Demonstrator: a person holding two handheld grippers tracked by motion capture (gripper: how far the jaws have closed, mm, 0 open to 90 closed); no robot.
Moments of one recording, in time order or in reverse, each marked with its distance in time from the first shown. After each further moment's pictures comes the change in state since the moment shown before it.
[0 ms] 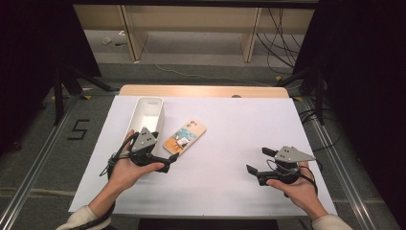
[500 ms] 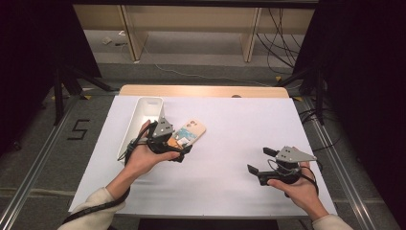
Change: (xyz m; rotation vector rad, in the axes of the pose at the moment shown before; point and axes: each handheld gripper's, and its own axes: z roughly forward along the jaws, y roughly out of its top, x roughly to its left) left arm -0.002 0.027 0.042 0.054 -0.033 0.028; right arm -0.001 -0.001 -0.001 -0.002 -0.009 0.002
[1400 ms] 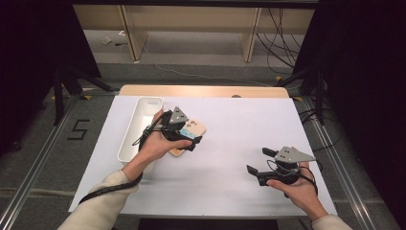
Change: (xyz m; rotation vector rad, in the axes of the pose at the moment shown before) left arm 0.007 0.027 0.041 0.060 -0.008 0.025; right arm 0.001 0.000 0.001 0.000 0.007 -0.003
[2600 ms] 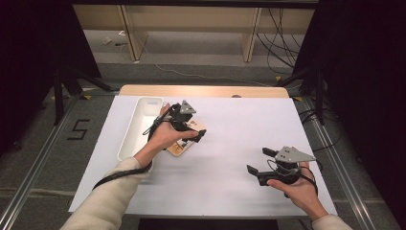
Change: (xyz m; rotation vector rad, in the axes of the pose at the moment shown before) left arm 0.017 0.011 0.039 0.080 0.014 -0.011; right arm -0.001 0.000 0.000 0.000 0.000 0.002
